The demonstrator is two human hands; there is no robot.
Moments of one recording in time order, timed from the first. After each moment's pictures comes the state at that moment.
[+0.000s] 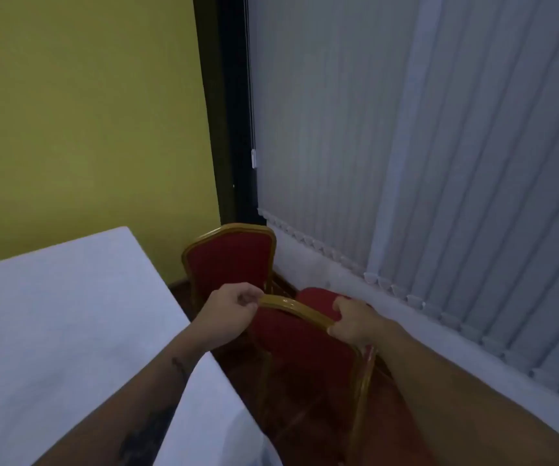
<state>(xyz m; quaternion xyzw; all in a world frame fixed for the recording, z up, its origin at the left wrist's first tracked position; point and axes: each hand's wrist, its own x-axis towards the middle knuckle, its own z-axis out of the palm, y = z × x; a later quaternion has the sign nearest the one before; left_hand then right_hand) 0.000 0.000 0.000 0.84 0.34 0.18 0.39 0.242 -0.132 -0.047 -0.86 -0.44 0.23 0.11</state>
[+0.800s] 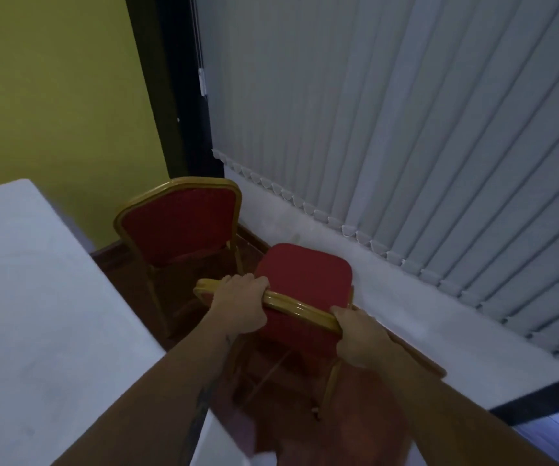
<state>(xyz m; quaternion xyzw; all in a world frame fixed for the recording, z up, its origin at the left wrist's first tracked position) 0.133 0.098 -0.102 0.96 0.26 -0.06 0.11 0.273 -0.099 -0.127 -0.88 -0.41 0.21 0.06</state>
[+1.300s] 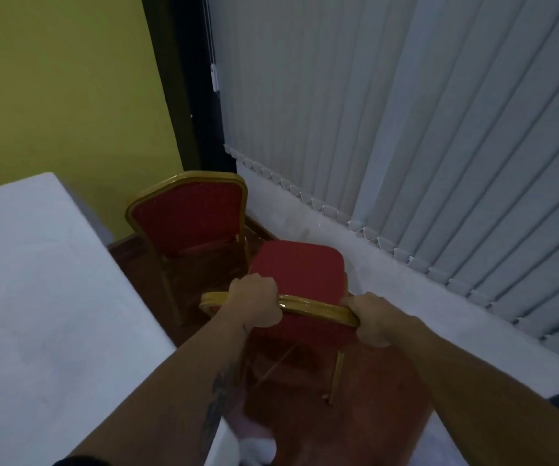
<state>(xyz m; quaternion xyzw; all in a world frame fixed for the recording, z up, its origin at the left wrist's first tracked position) 0.155 0.056 -0.086 0.94 0.30 -0.14 0.10 0.320 -0.119 -0.106 -0.84 -0.48 0.25 -0.01</state>
